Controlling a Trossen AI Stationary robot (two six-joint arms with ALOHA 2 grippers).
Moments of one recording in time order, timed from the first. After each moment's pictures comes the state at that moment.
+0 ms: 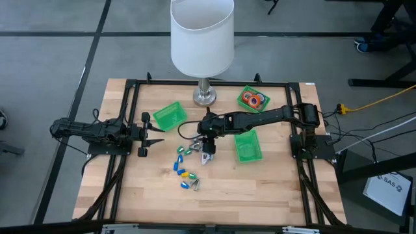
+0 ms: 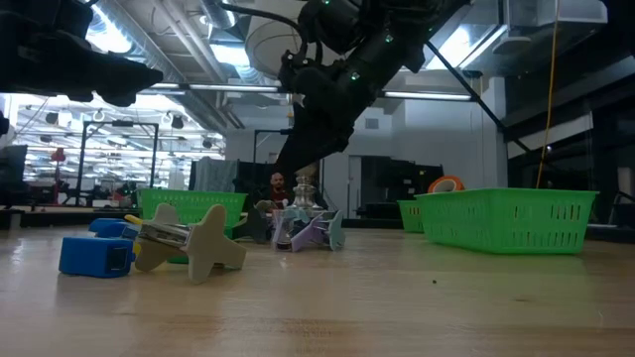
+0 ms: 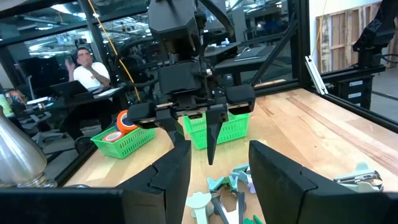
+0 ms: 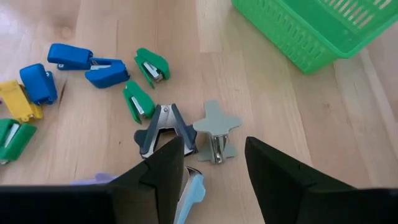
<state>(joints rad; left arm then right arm) -0.10 0.02 0.01 0.03 -0.11 0.20 0.00 1.96 1.36 -0.25 0.03 0.05</state>
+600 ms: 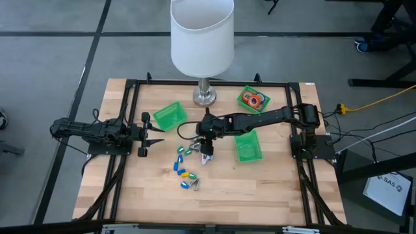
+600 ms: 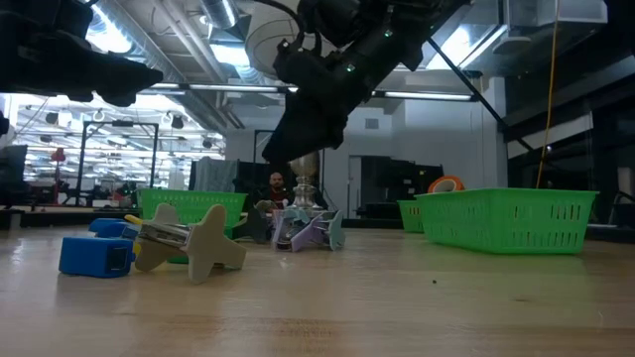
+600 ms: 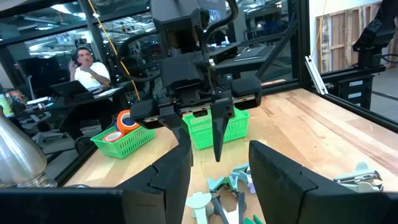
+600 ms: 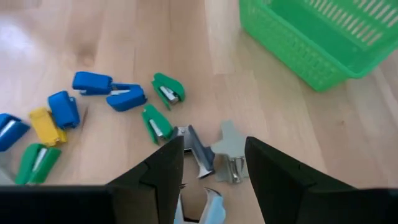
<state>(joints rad) -0.10 0.02 0.01 0.03 -0.11 0.20 0.01 1.96 1.36 -0.19 0.01 0.10</state>
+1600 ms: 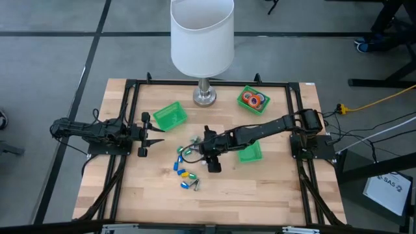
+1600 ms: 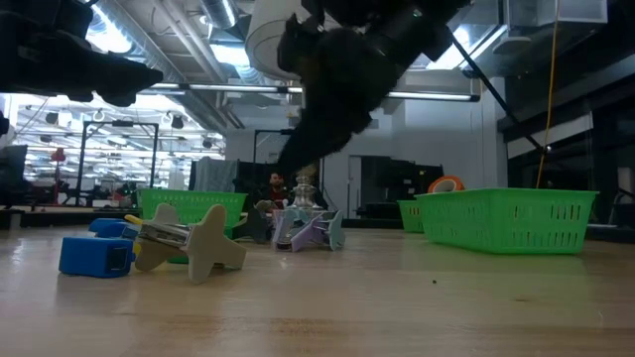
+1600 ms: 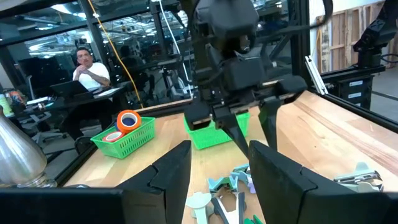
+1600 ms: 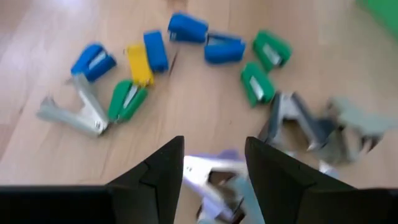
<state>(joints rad) -0.10 0.02 0.01 0.03 -0.11 0.20 0.16 1.96 1.30 -0.21 -0.03 0.05</state>
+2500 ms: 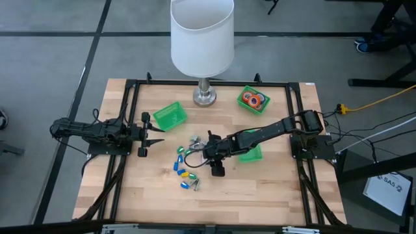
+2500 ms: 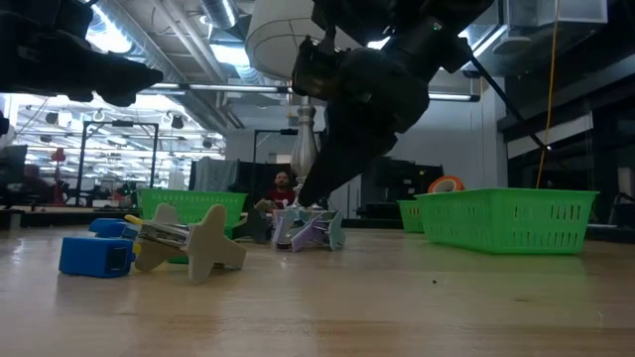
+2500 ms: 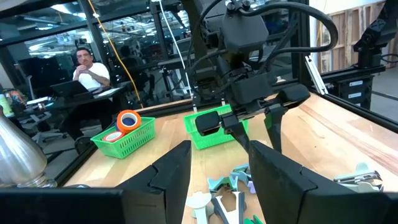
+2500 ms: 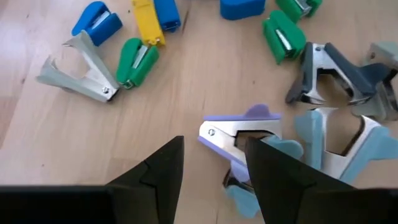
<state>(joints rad) -0.10 0.02 0.01 0.03 -0.11 0.20 0.19 1.96 1.24 -0.20 -0.02 0.12</state>
